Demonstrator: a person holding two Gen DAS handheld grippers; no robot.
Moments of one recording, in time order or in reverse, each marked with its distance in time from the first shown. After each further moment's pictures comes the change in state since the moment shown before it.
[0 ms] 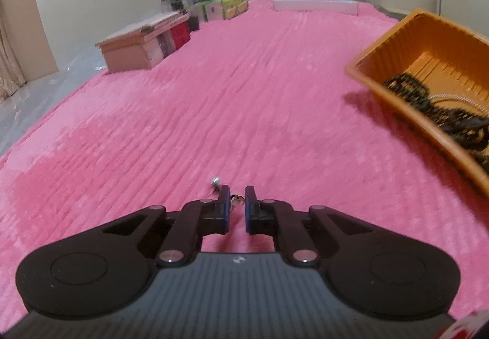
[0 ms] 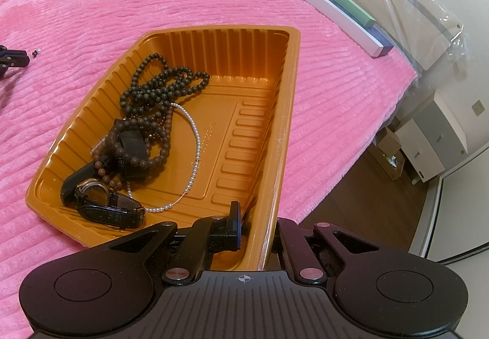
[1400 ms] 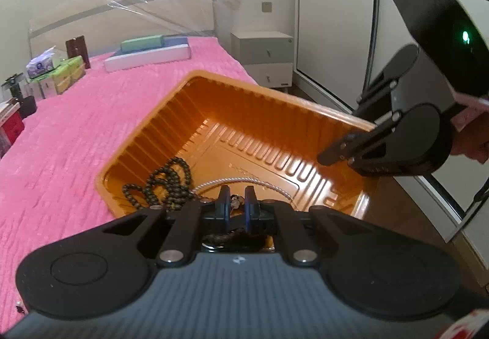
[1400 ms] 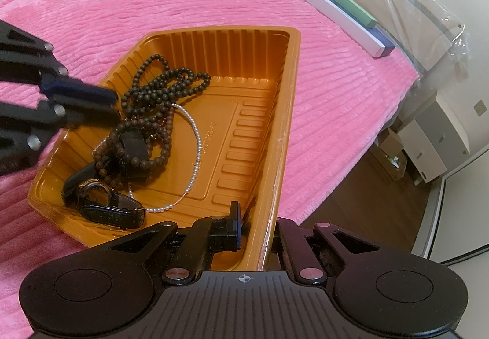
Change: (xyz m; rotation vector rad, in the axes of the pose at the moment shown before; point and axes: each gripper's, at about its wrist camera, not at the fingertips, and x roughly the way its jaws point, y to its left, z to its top) left arm -0.033 -0.191 0.073 0.239 -0.127 -0.486; right arm 0.001 -0.001 -0.001 -0.001 -0.001 0.005
